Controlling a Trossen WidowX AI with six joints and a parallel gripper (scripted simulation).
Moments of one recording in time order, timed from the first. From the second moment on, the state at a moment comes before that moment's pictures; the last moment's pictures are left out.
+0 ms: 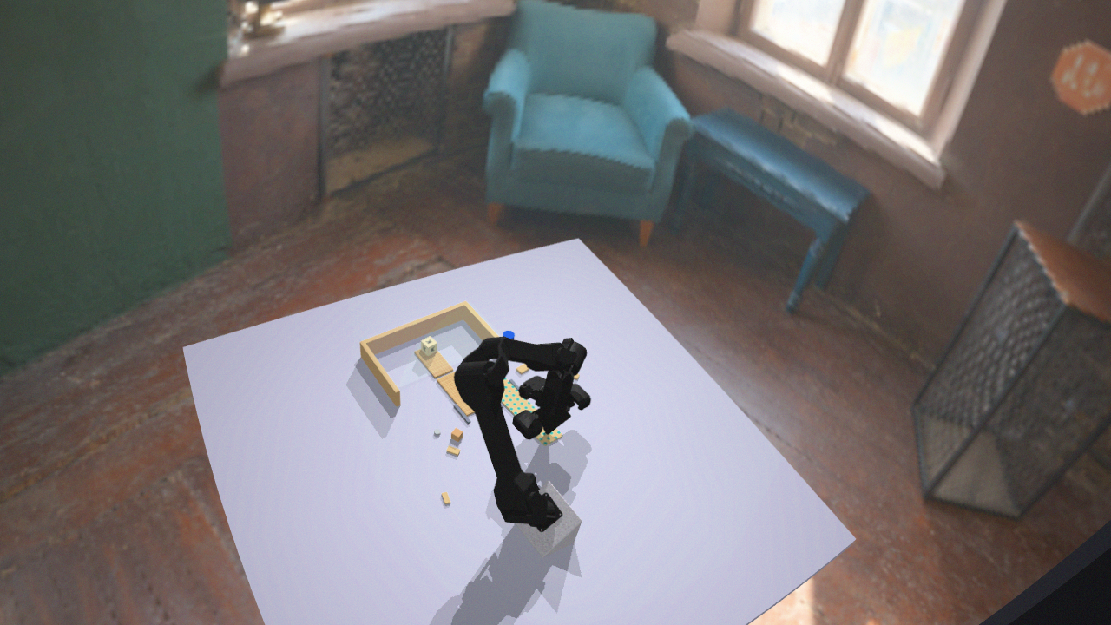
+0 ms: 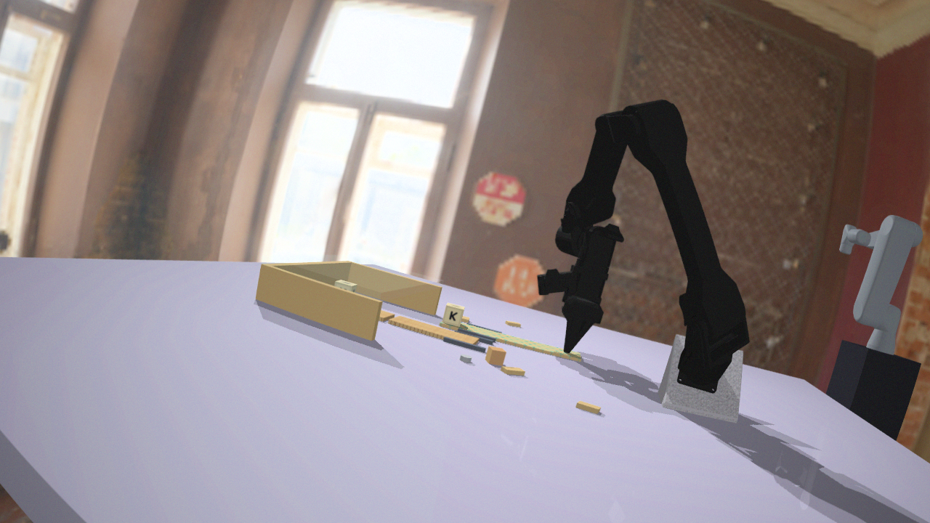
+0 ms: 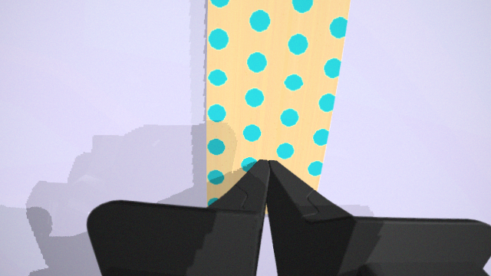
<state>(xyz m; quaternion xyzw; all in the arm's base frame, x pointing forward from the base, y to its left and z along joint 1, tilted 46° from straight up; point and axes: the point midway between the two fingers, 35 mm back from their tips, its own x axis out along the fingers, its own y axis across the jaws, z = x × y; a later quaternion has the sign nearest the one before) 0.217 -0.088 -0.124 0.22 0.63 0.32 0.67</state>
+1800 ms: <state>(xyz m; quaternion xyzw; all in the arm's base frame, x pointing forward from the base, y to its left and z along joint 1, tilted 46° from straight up) 0.358 -0.118 -0.065 0.17 0.62 0.36 0.68</state>
